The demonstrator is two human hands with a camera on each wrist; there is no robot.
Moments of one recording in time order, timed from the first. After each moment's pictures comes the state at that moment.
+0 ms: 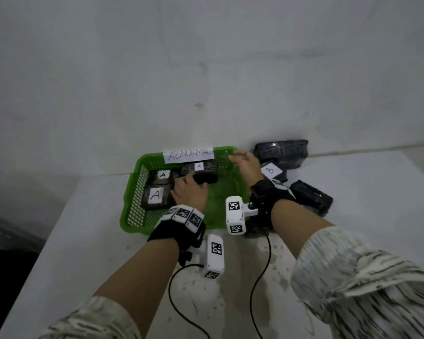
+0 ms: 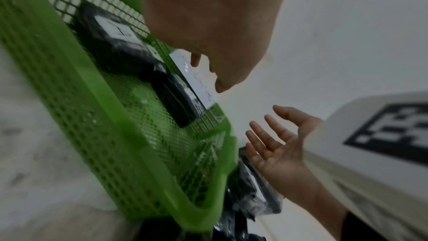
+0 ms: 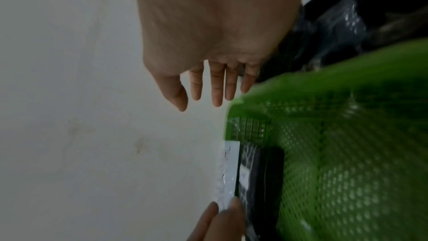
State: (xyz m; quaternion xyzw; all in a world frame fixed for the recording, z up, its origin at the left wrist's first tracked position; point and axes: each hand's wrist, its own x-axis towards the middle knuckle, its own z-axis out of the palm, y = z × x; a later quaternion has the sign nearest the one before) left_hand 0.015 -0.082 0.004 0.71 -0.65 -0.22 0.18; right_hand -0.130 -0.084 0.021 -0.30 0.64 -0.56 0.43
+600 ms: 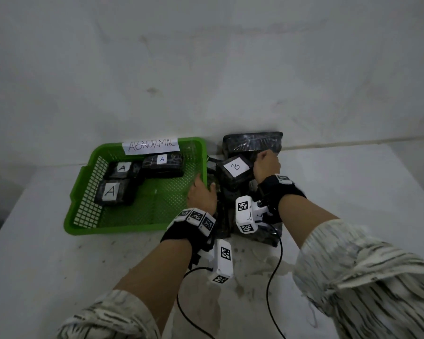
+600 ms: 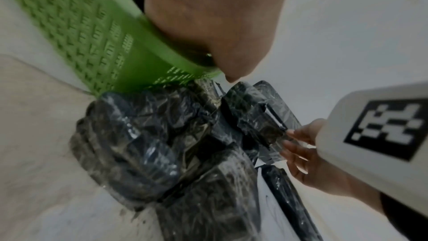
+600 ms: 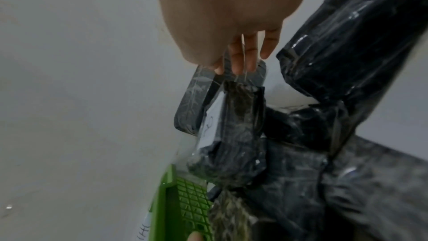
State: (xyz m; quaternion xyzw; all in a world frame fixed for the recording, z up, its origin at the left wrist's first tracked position) left_hand -0.114 -0.066 -0.056 0.69 -0.62 -0.32 0.20; right_hand -0.283 -0.086 -0.040 -0.33 0.84 -0.34 0.25
